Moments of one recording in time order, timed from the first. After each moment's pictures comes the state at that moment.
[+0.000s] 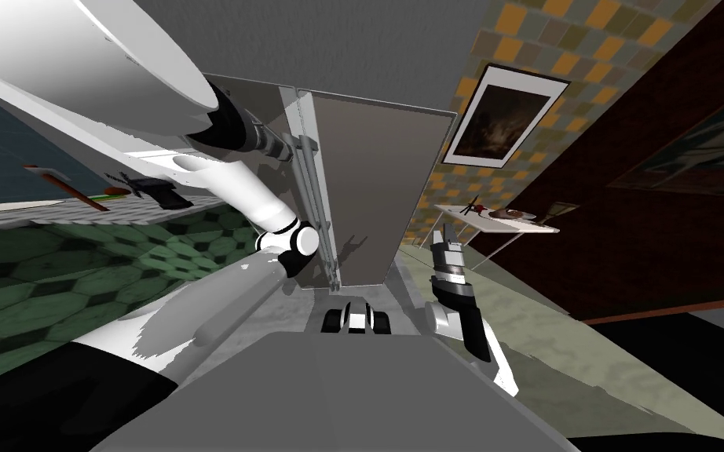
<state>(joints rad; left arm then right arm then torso) -1.37 0.17 0.51 -2.08 -0.21 1.82 0.60 0.48 -0.05 -0.07 -2.37 0.03 -0.37 0.17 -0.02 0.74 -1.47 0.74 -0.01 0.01</state>
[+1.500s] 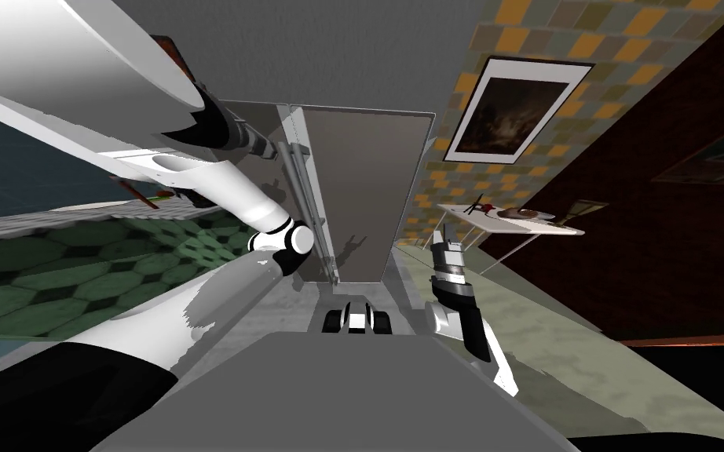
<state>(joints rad) -1.35 0.23 0.52 -2.10 -0.28 1.79 0.60 0.47 -0.05 -0.07 -2.37 0.03 -0.37 0.17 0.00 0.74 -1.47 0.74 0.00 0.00</state>
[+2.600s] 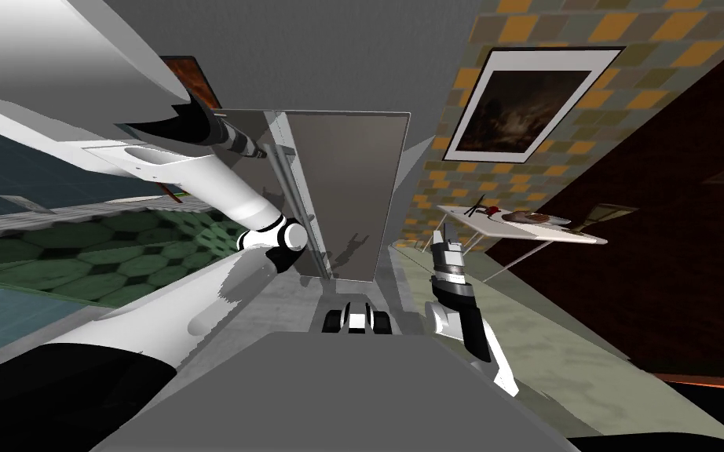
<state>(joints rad) -1.35 0.30 0.52 -2.09 -0.39 1.81 0.61 0.48 -0.05 -0.07 -2.37 0.03 -0.37 0.17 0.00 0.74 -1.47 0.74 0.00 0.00</state>
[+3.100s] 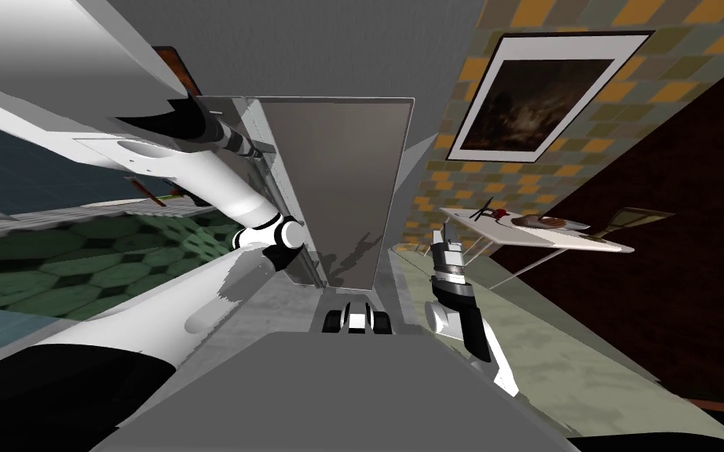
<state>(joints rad) -1.36 0.33 0.52 -2.05 -0.42 1.81 0.62 0.48 -0.05 -0.07 -2.37 0.03 -0.37 0.17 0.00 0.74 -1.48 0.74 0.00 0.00</state>
